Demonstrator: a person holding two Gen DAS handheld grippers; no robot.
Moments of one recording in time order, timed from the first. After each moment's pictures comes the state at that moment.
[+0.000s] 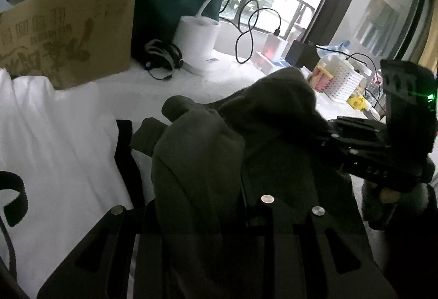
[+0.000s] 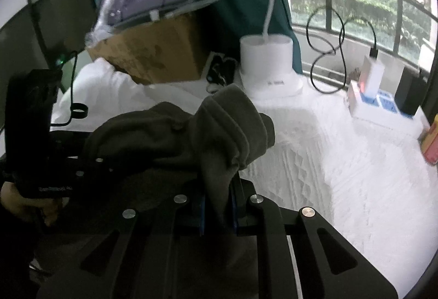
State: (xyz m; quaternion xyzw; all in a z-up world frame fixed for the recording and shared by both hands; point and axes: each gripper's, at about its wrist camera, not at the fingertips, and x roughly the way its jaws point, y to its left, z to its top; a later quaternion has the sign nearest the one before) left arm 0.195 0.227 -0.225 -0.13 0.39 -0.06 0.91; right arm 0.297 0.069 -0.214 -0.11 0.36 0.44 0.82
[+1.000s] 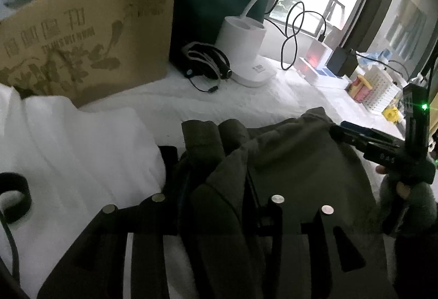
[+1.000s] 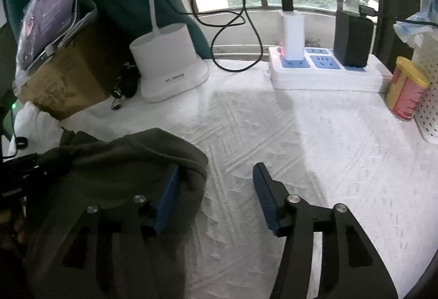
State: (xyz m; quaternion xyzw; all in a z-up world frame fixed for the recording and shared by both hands) left arm 0.232 0.257 -0.226 -0.11 0.41 0.02 0.90; right arm 0.363 0.026 -0.232 -0.05 0.40 0.30 0.86
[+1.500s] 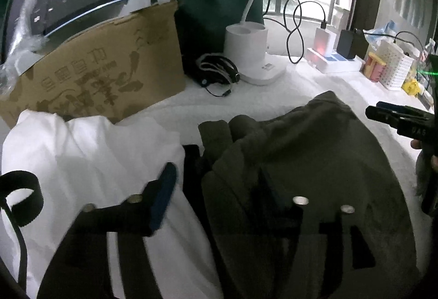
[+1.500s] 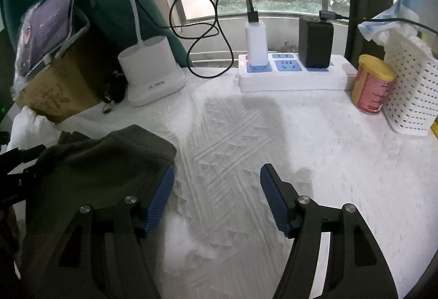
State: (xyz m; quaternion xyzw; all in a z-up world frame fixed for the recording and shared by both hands) left arm 0.210 0.236 -0.209 -0.01 0.40 0.08 0.91; right arm 0.348 -0.011 -0.217 -0.04 0.39 0.29 0.88
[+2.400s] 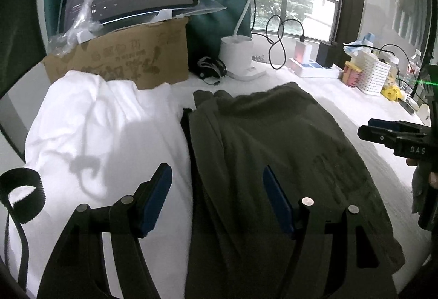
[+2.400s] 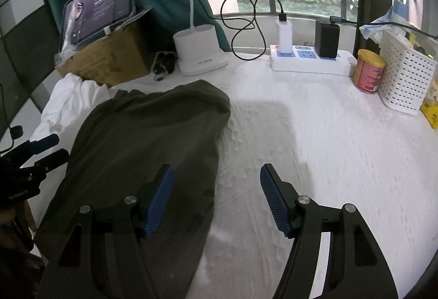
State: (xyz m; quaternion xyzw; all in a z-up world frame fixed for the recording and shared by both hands) left arm 0.114 0.190 -0.198 -0.04 0.36 0.10 0.93; right arm 0.253 -0.030 -0.199 -0.06 0.39 0.34 0.86
